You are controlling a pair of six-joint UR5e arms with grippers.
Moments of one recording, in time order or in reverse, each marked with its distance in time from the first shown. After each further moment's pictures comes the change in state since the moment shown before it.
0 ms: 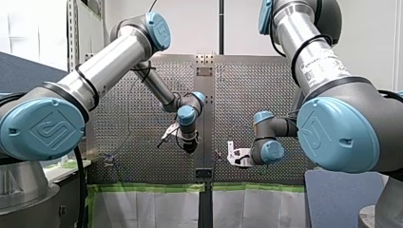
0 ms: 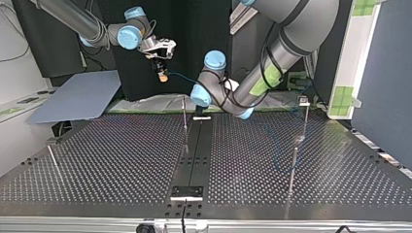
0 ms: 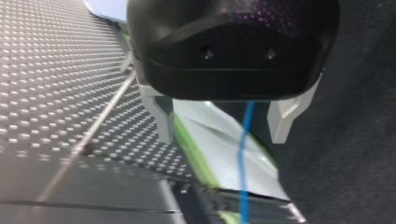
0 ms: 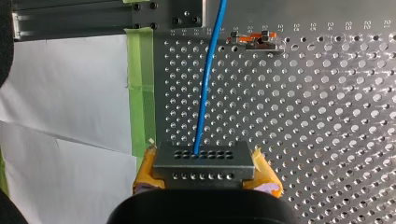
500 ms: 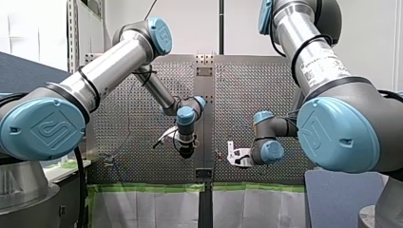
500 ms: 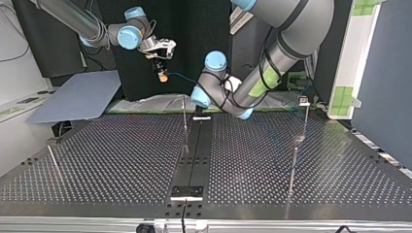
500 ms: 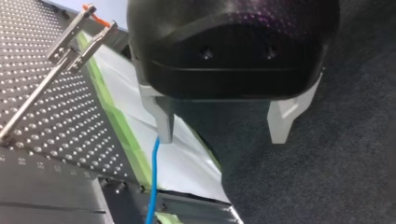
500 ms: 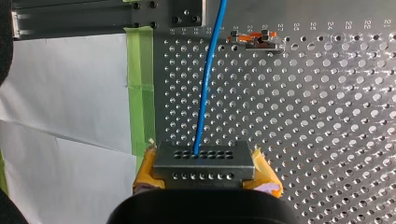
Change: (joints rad) left arm 0.007 -0.030 0.022 -0.148 -0.002 0.012; right arm 0.000 0.000 -0.001 0.000 0.003 -0.002
